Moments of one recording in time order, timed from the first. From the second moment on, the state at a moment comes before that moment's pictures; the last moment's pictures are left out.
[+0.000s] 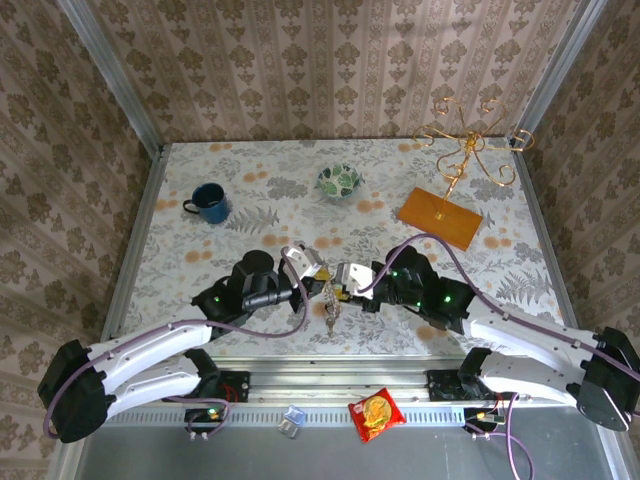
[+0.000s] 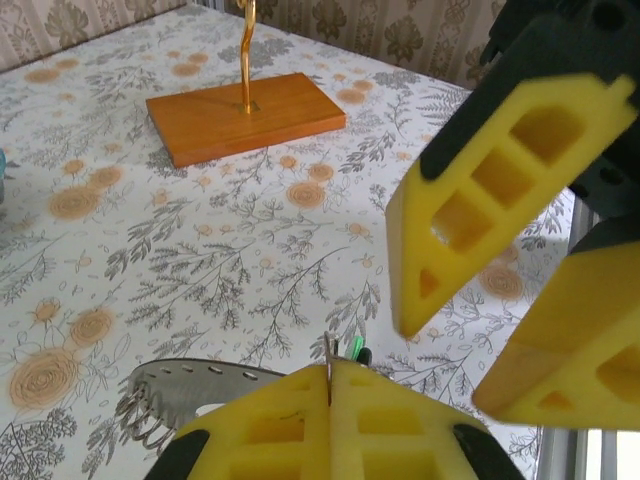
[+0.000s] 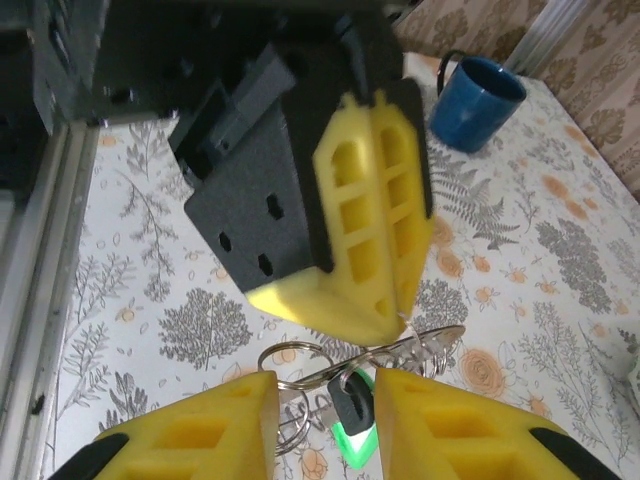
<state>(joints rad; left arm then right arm) -0.92 0.97 0.52 0.10 0.27 -0.01 0.84 1.01 0.65 -0.08 -0.26 -0.49</state>
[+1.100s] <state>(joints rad) -0.92 0.90 0.34 0.44 0.34 0.13 0.69 1.14 0.66 -0.01 -0.60 -0.31</state>
